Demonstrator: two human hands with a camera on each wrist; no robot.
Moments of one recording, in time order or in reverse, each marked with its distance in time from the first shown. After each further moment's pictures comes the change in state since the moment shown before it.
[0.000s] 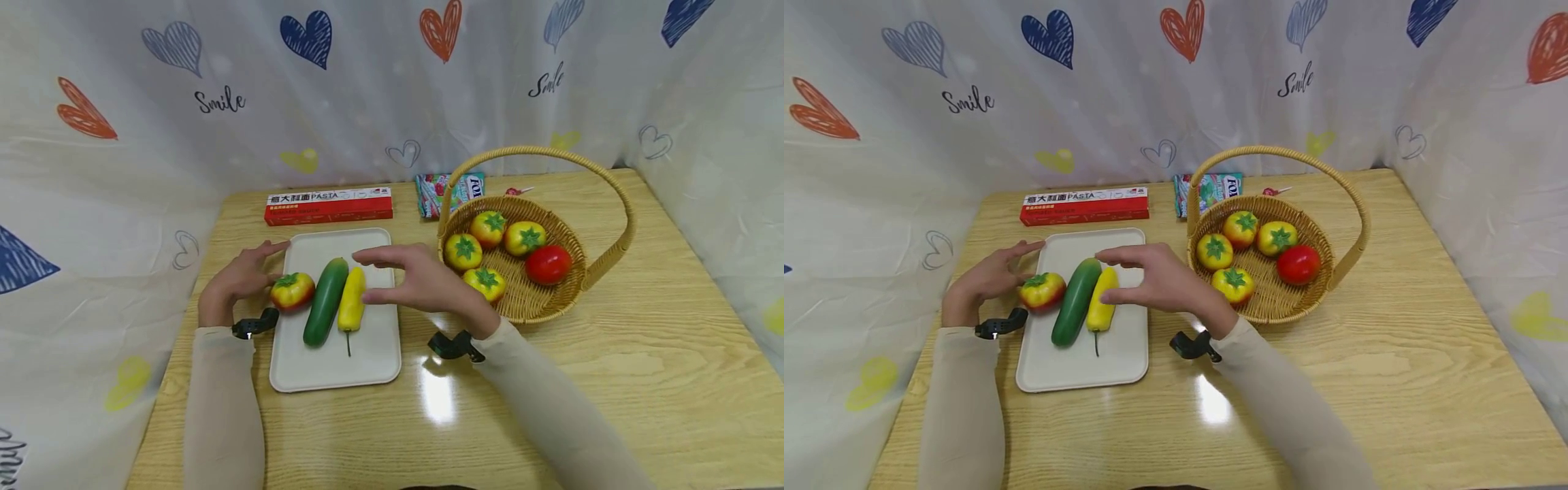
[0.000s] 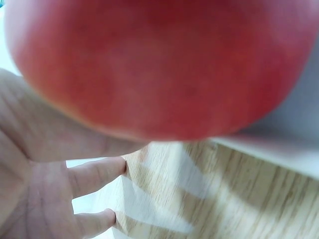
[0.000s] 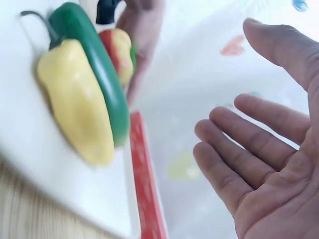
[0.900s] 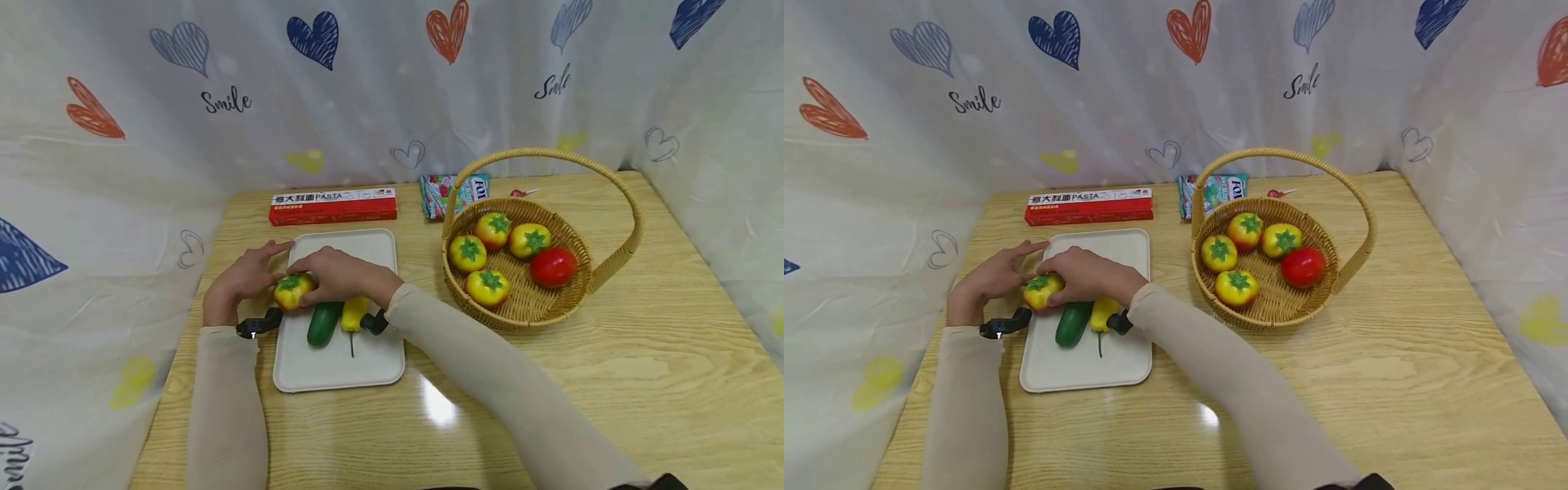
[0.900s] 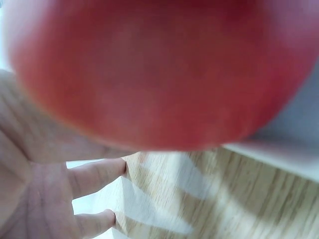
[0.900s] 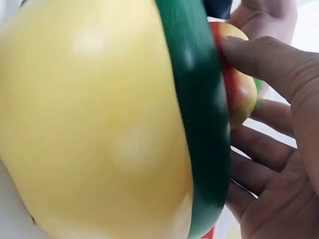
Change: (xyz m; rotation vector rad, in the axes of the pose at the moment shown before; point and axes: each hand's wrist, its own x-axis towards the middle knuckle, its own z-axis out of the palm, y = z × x) left_hand -0.002 0.000 0.001 0.011 0.023 0.055; right_hand 0.127 0.006 0.084 -0.324 -0.398 -0.017
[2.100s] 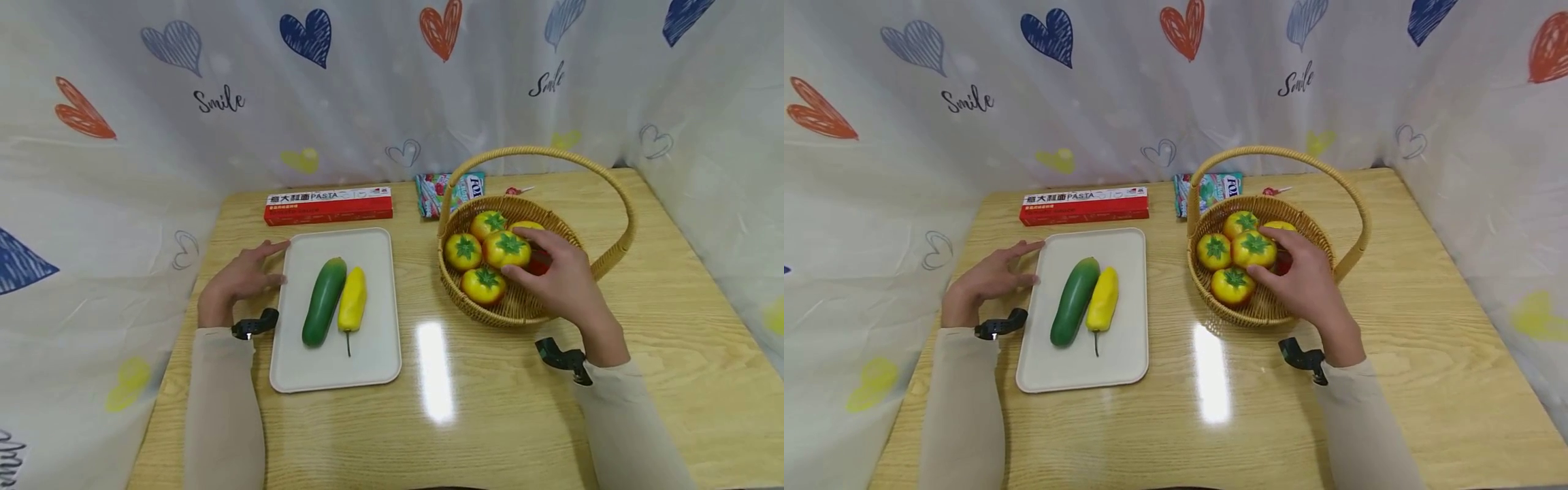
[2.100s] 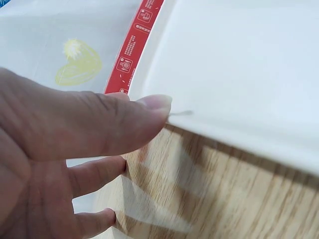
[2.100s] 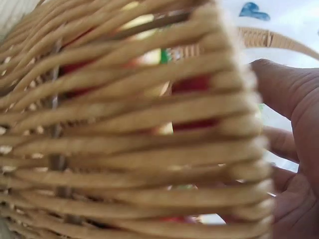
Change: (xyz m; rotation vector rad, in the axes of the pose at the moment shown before) left_hand 0.000 -0.001 0.001 -0.028 -0.006 -0.026; right_hand -0.314 0.082 -0.037 0.034 0.813 0.495
